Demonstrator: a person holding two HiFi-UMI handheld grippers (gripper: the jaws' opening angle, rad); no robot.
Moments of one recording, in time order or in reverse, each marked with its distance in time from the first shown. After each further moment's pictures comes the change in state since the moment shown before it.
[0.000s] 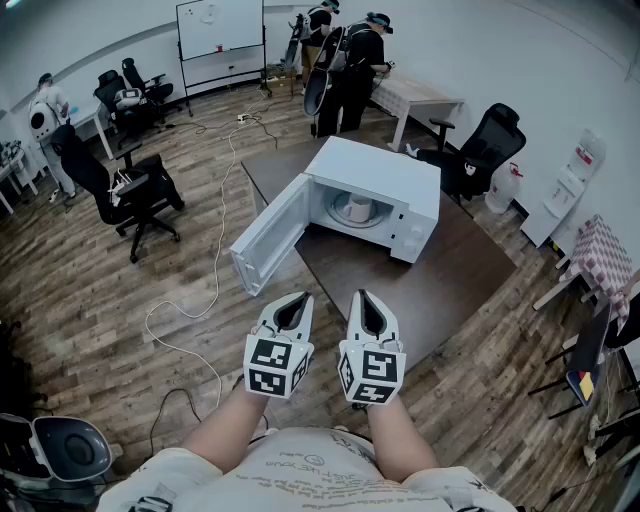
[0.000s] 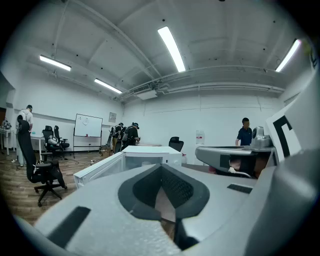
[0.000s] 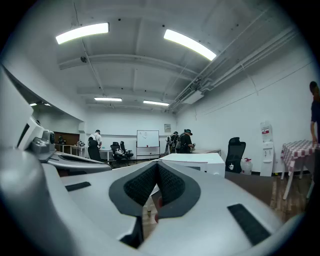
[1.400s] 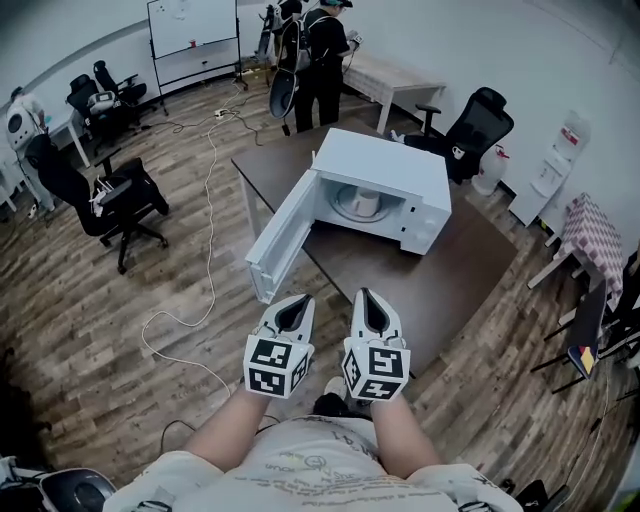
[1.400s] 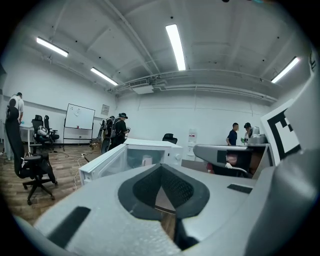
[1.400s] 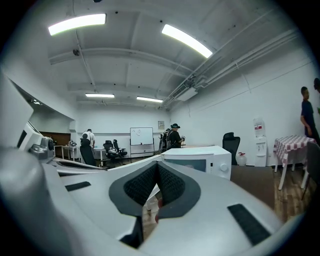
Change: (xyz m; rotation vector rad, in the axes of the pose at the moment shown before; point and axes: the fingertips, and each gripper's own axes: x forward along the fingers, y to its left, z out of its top) left arm 0.003 0.075 -0.031 -0.044 0.048 -0.126; right arm 0.047 0.053 -0.028 0.044 0.036 -0.091
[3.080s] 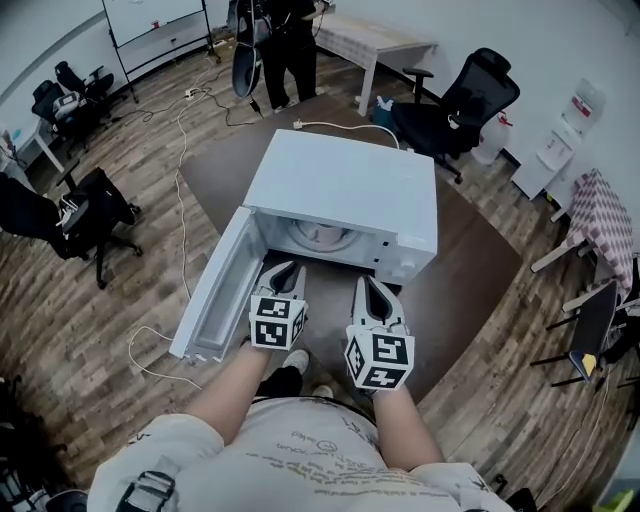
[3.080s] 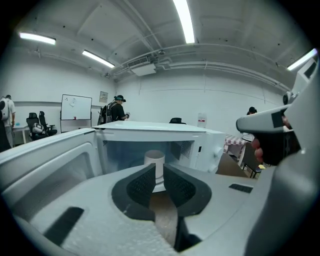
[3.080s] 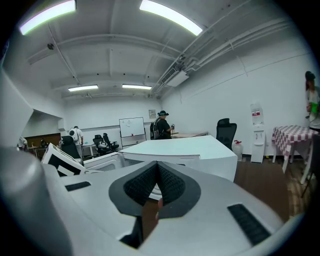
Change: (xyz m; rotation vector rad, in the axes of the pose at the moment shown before) left arm 0.333 0.072 -0.027 0.014 0.177 0.047; right arm 0.203 -0.190 -0.010 0.069 0.143 -0.054
